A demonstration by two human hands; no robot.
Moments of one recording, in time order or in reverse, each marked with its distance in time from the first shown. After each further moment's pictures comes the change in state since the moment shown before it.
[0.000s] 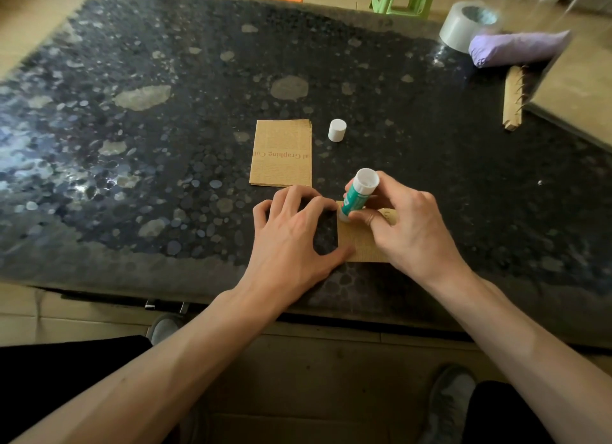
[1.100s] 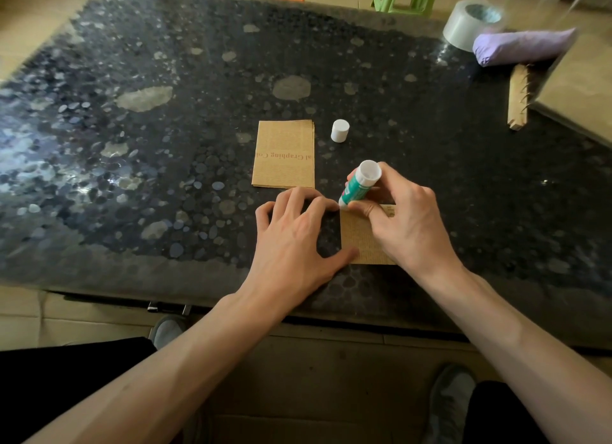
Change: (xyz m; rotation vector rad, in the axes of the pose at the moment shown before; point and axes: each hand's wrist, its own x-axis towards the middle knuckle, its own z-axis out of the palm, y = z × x) left_hand 0.001 0.002 -0.001 0.005 -0.007 -0.016; right_hand 0.010 0.000 0.010 0.012 0.090 0.004
